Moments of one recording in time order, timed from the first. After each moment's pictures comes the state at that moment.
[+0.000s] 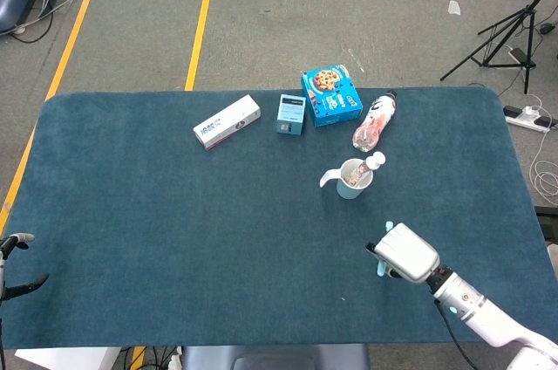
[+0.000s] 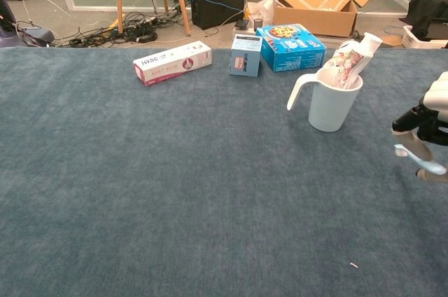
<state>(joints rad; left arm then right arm) -0.06 -1.05 -0.08 -1.66 1.29 1.41 0.06 0.49 -1.16 -0.11 -1.57 -1.80 1.19 -0.20</state>
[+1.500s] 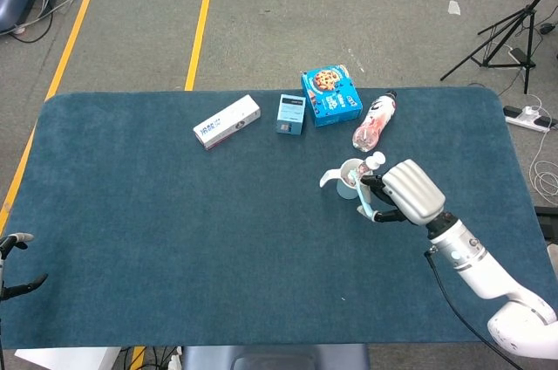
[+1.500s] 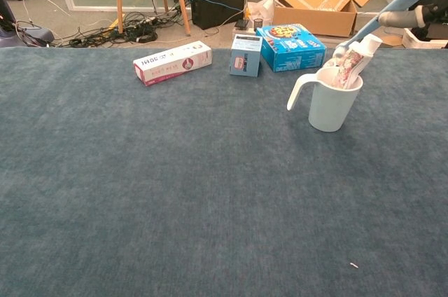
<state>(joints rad) -0.06 -1.05 -0.08 -1.66 1.29 1.41 0.05 0.60 -1.07 0.13 -1.66 -1.60 1.20 0.29</state>
